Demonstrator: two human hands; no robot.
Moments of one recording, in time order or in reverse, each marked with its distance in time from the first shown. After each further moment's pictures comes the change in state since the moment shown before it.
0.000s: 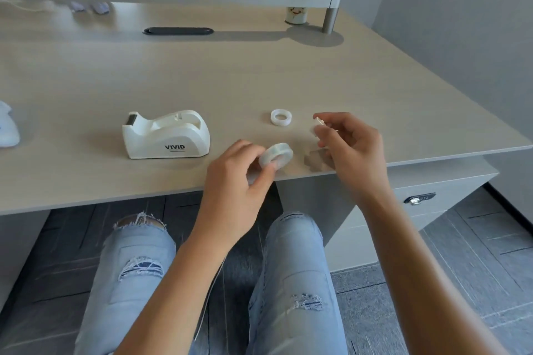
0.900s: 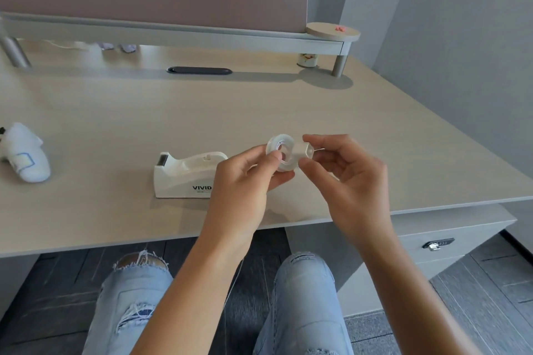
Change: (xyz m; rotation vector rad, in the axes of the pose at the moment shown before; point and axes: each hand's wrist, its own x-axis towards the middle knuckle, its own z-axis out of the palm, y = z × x) left_hand 0.046 0.012 -0.032 -0.923 0.024 -0.486; right_hand -0.010 -0.038 0.046 0.061 -0.079 -0.386
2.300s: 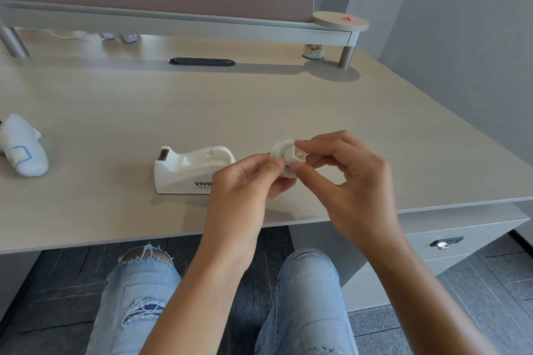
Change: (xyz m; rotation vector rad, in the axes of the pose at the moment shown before) left_hand -0.008 -0.006 -0.005 -0.079 0.026 -0.055; right_hand 0.000 0.003 0.004 -0.218 -0.054 -0.187
